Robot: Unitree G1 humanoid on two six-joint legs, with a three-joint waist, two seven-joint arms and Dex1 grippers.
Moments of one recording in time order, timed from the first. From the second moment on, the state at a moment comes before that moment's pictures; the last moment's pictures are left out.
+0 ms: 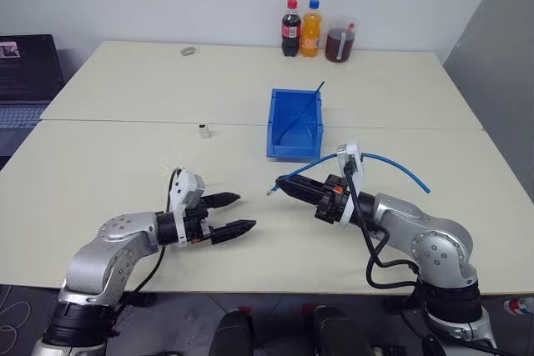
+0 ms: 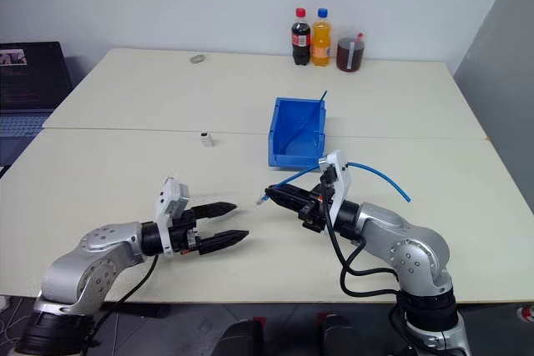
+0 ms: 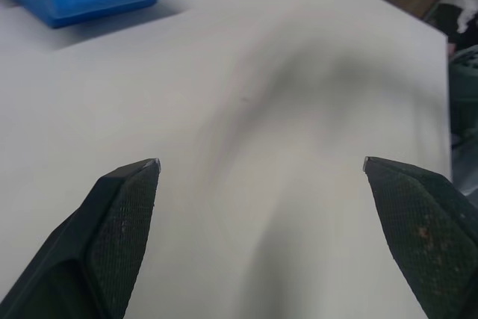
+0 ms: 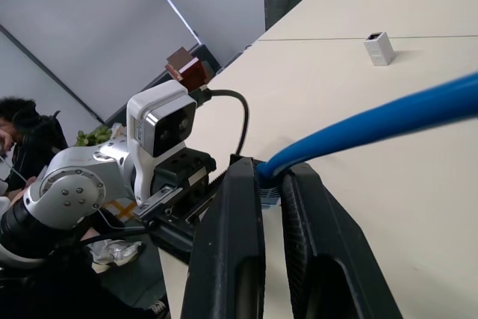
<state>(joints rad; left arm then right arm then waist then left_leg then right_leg) -0.12 0.65 0.08 -0.17 -0.48 0.49 -0.90 -0.35 -0.23 0.03 -0.44 0.88 0.97 0.44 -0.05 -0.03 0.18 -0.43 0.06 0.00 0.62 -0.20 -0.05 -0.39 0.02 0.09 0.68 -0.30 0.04</state>
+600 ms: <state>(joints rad) -0.55 0.41 0.14 0.27 -0.19 0.56 -0.22 -0.37 -0.23 0.06 -0.38 0.84 0.91 0.46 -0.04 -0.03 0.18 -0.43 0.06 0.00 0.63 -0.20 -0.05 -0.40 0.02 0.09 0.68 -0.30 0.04</state>
